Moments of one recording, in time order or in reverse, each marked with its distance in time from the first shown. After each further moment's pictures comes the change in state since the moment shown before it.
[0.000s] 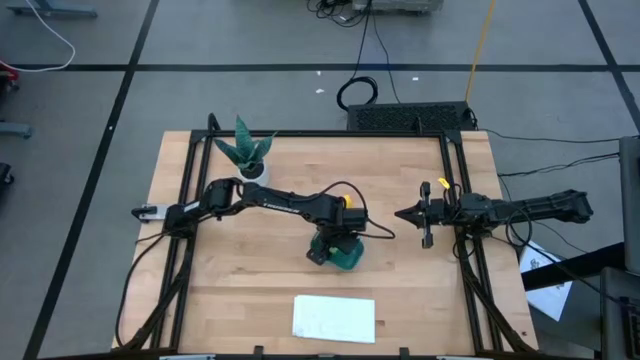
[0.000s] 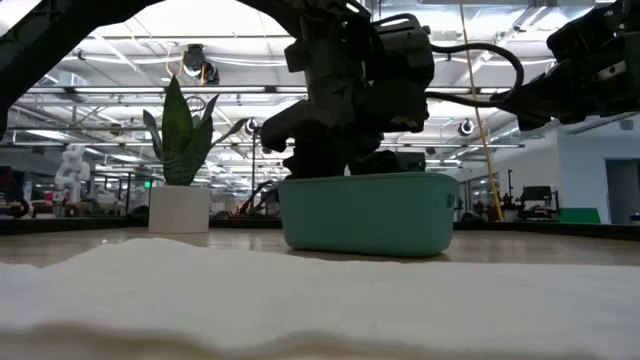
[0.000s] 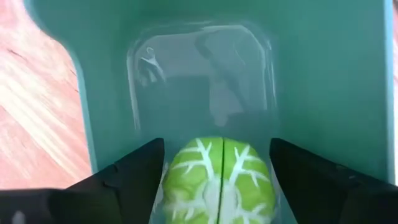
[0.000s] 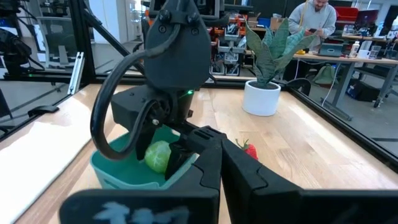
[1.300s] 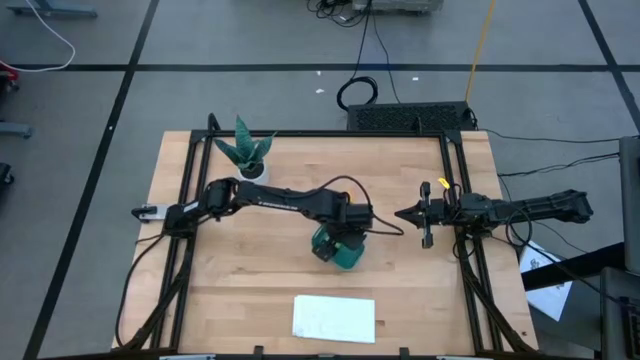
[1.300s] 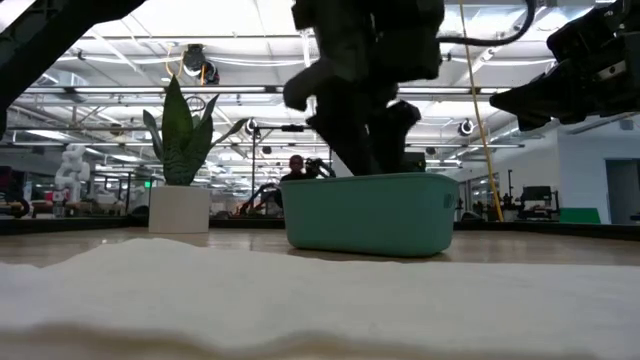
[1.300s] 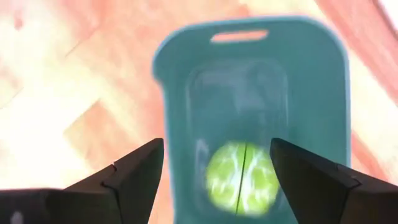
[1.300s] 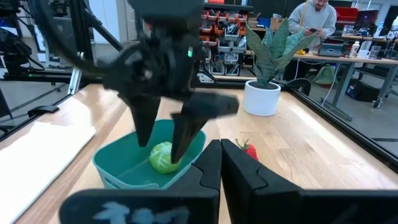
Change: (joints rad) left arm -0.015 -0.014 0.183 -0.115 -0.137 0.017; right arm 0.000 0.000 0.000 0.000 0.000 0.000
